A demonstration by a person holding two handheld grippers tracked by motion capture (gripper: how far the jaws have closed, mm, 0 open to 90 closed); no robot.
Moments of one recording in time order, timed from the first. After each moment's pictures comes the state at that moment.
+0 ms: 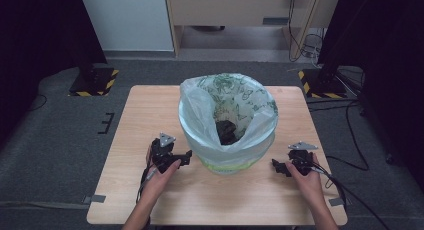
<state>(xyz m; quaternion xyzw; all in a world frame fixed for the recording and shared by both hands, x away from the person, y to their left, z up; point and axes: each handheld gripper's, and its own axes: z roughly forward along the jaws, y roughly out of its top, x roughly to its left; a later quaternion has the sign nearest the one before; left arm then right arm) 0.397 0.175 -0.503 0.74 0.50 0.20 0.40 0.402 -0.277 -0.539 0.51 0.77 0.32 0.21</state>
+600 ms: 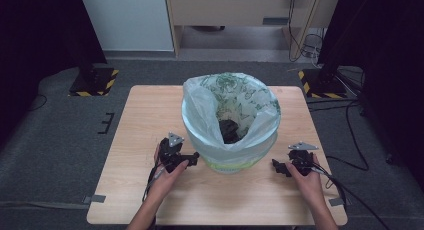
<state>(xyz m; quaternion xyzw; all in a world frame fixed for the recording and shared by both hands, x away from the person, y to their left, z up) 0.401 0.152 -0.506 0.76 0.47 0.20 0.40 0.401 -0.277 -0.539 0.51 0.77 0.32 0.21</state>
